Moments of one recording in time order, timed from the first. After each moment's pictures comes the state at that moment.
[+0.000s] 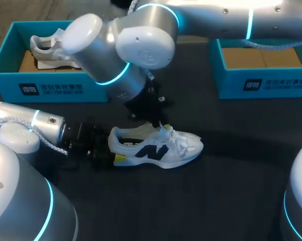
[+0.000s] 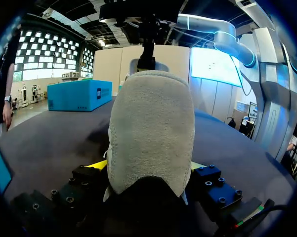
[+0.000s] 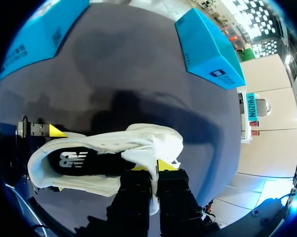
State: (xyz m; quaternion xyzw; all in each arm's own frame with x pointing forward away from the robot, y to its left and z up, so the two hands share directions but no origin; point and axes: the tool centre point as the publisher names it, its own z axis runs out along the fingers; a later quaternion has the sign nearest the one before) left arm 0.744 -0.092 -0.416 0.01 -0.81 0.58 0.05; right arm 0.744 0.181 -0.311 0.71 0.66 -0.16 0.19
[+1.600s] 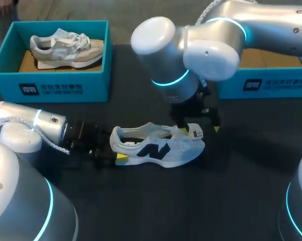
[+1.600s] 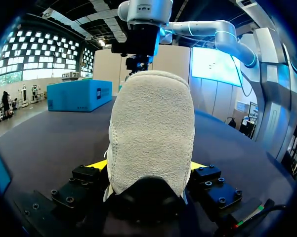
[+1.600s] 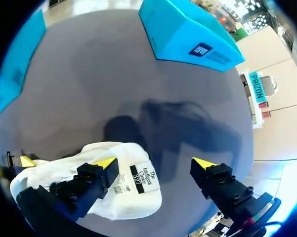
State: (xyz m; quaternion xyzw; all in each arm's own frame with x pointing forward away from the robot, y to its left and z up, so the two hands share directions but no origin) left arm 0.746 -0.096 -0.417 0.01 -0.81 0.58 0.05; right arm 0.756 0.080 -0.338 0.77 0.61 -0.10 0.17
